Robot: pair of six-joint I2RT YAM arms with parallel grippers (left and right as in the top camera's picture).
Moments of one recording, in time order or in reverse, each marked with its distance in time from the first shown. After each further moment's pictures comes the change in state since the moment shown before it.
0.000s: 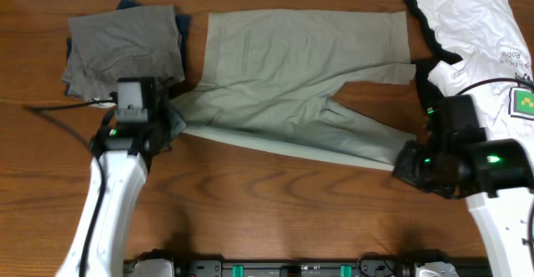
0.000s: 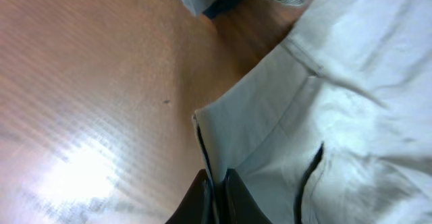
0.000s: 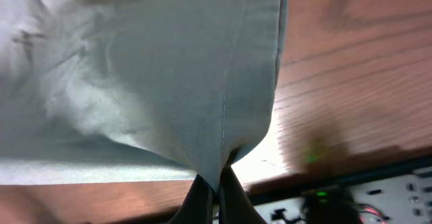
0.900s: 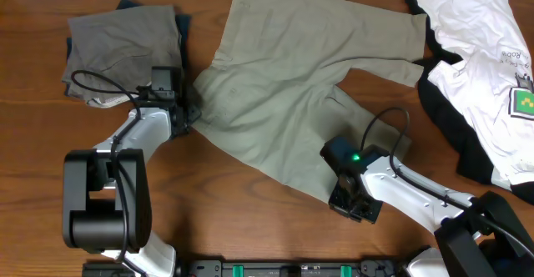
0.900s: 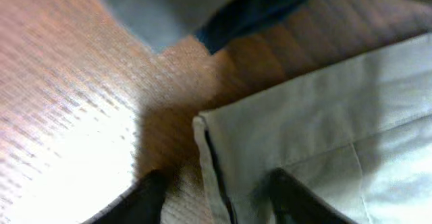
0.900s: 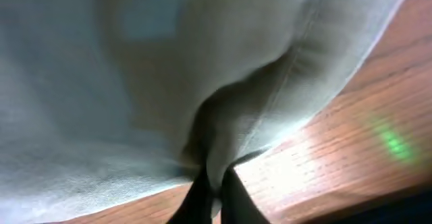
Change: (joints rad) left arm -0.031 0.532 0.017 0.381 -0.066 -0.072; right arm 0.499 0.452 -0.459 0.499 -0.005 0.518
